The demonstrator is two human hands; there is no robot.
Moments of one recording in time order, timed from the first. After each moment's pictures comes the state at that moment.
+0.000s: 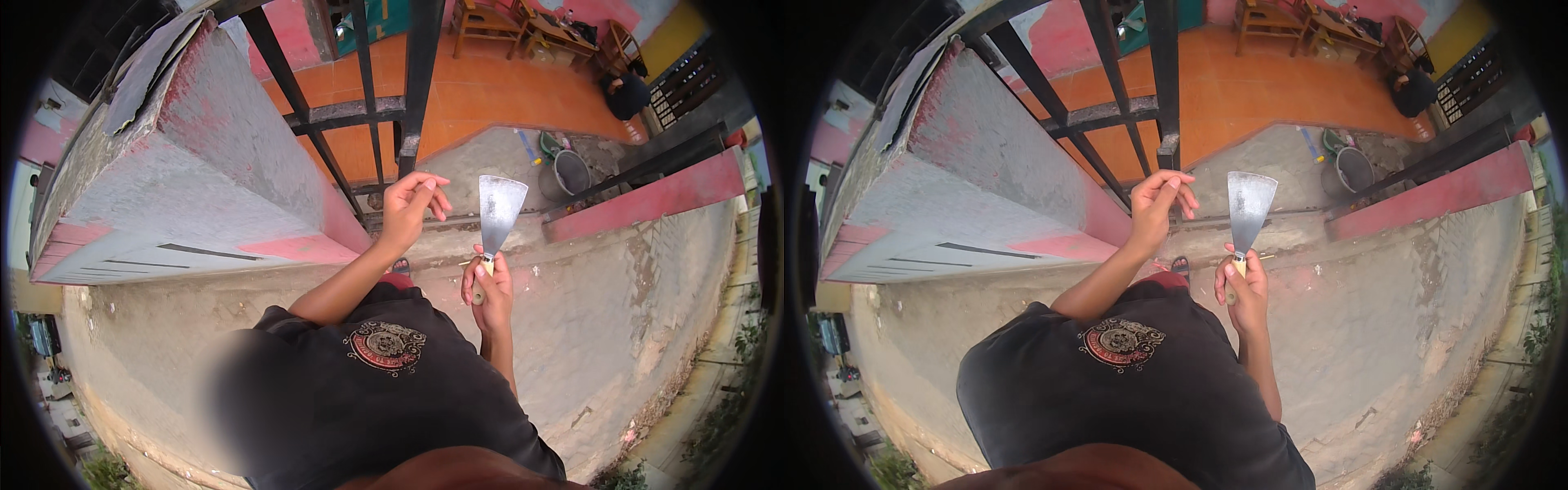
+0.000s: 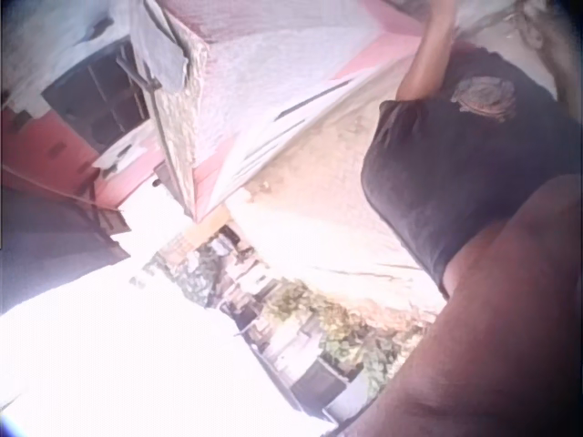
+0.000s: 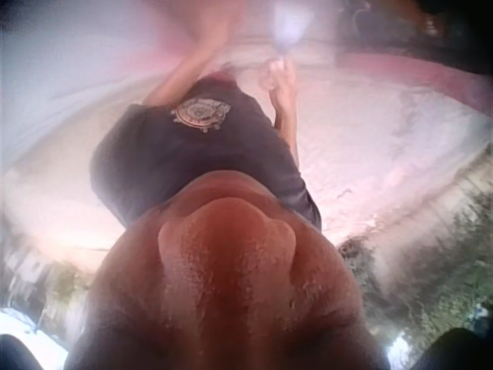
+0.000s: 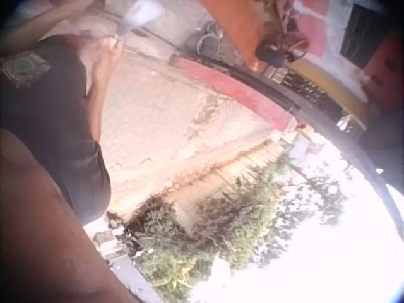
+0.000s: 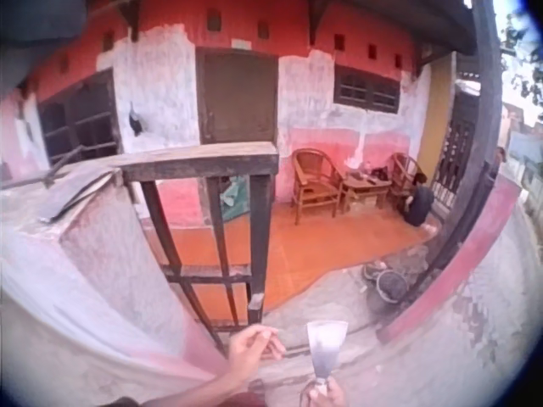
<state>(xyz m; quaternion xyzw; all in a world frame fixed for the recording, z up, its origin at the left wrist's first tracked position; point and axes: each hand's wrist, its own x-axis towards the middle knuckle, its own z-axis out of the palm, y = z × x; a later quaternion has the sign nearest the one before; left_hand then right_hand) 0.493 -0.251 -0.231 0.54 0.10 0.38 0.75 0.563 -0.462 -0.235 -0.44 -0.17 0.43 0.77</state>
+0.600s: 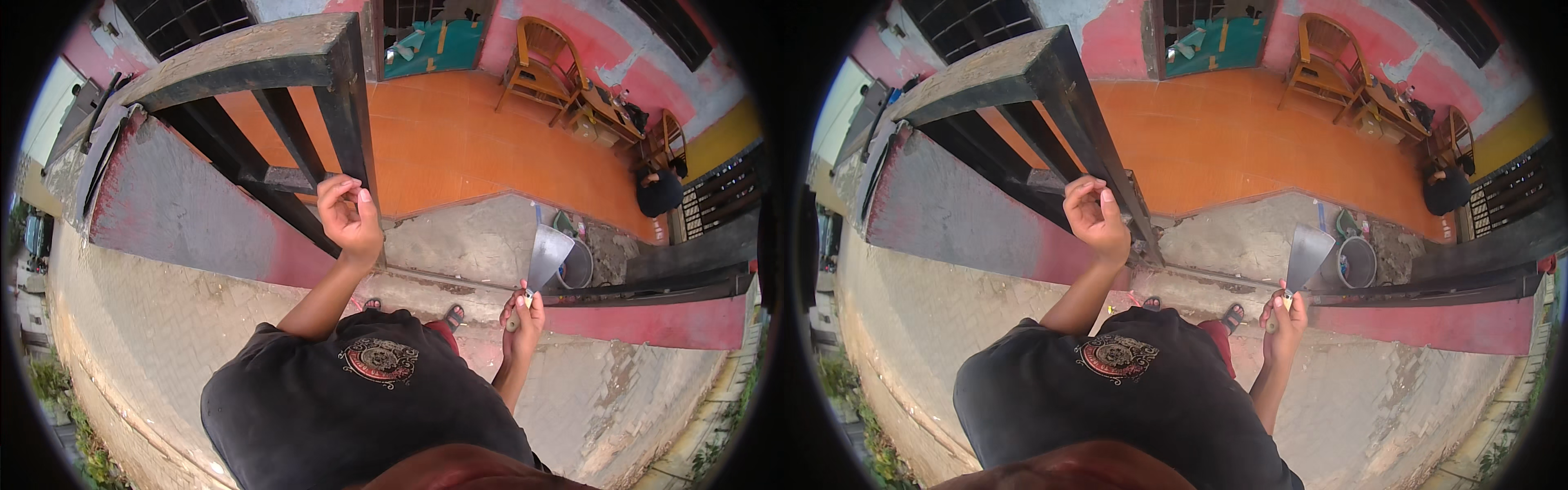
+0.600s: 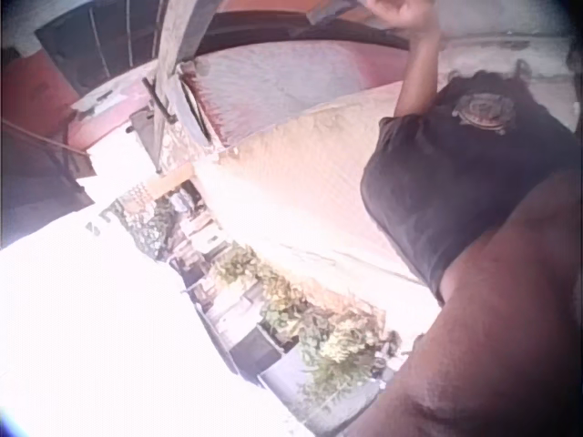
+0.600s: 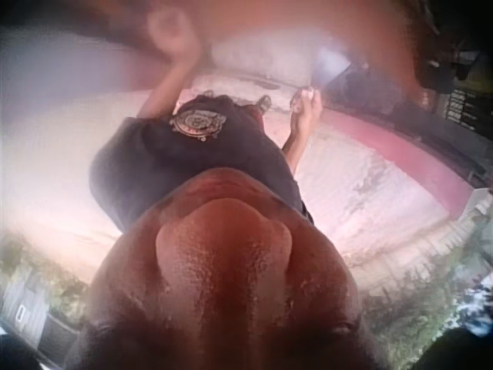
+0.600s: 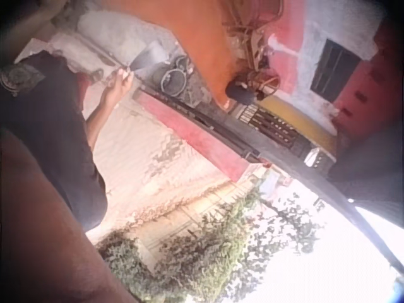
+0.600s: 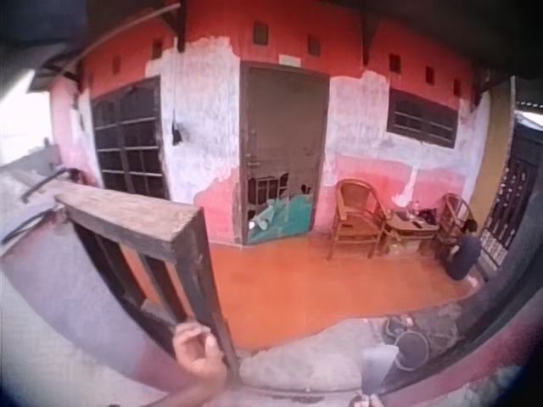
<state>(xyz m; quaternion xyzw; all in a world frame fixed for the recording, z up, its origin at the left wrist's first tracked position) 0.615 -0.168 -0.214 0.58 0.22 0.77 0.18 0.833 -0.429 -0.249 -0.52 -0.17 0.38 0.75</state>
